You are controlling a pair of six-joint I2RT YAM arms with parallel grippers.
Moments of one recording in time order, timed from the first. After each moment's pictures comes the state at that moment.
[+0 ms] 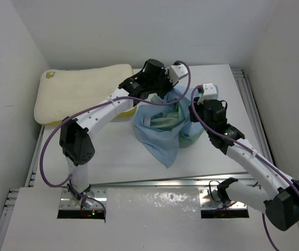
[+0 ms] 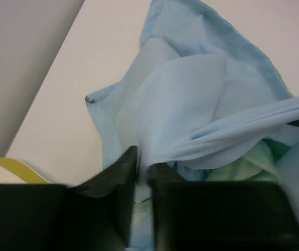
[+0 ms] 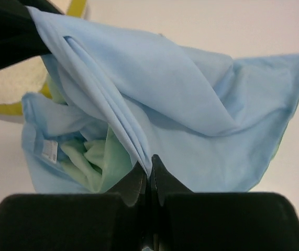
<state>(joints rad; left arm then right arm) -0.70 1.88 1.85 -0.46 0.11 0.36 0.47 1.06 0.77 -0.03 0.24 0.17</state>
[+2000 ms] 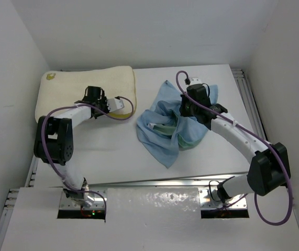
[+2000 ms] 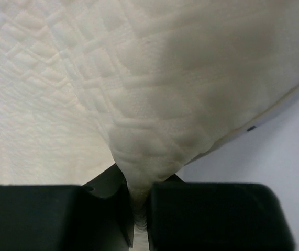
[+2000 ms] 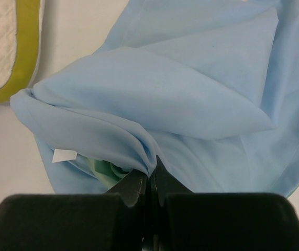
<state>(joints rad) -0.11 1.76 1.08 -0.24 0.05 1.16 0.45 1.42 1.06 -0.31 0.14 0.33</state>
